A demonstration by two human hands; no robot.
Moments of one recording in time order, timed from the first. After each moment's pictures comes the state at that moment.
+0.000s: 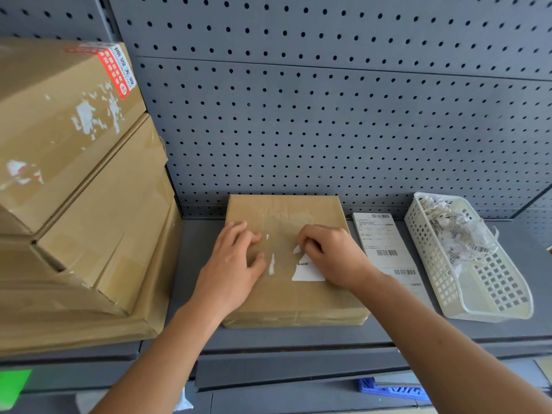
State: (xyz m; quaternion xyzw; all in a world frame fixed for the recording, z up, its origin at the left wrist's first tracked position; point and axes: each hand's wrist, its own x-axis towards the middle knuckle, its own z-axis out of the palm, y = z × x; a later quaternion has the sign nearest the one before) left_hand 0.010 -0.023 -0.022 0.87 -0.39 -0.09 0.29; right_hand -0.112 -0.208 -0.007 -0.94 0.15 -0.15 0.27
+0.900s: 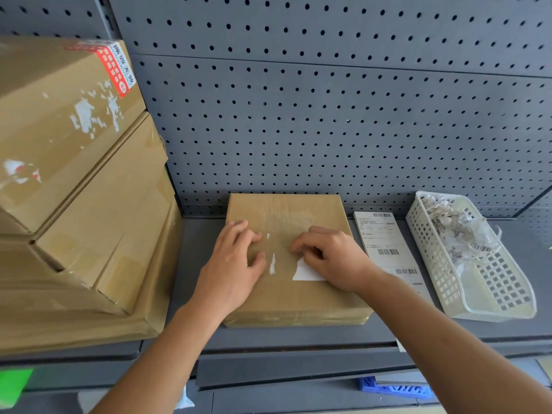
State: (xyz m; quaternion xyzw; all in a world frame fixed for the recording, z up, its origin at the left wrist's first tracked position) left_hand 0.010 -0.022 -0.023 0.87 -0.39 -0.09 0.29; right_hand -0.117 -0.210 -0.009 -0.95 0.10 -0.13 0.26
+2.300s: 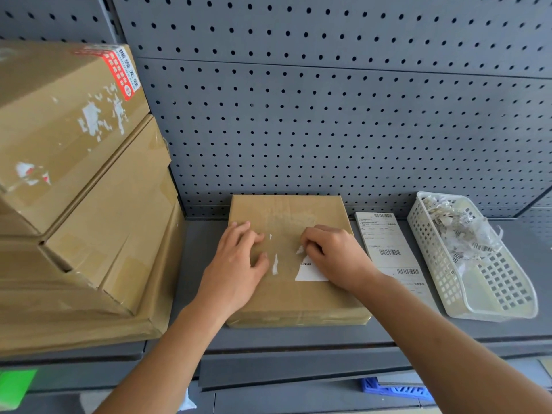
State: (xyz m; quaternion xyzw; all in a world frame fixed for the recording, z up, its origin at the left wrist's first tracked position) left_hand 0.010 -0.022 -0.023 0.87 -0.39 -0.09 0.30; right_hand -0.111 -0.208 -0.013 -0.95 0.15 -0.17 0.23
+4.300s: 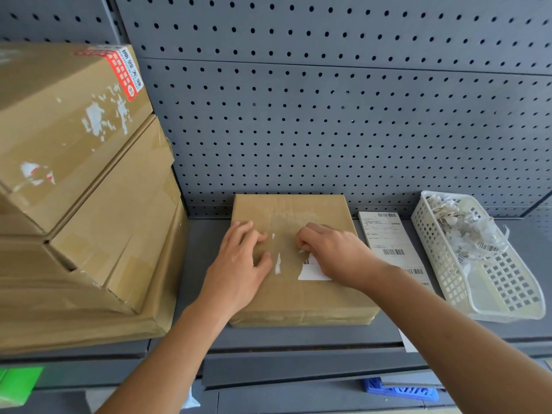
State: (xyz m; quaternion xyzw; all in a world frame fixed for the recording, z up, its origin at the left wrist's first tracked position) left_hand 0.010 -0.022 -0.023 0.87 -0.39 -0.09 0.29; right_hand -0.106 -0.219 -0.014 -0.99 0.03 -0.12 0.09
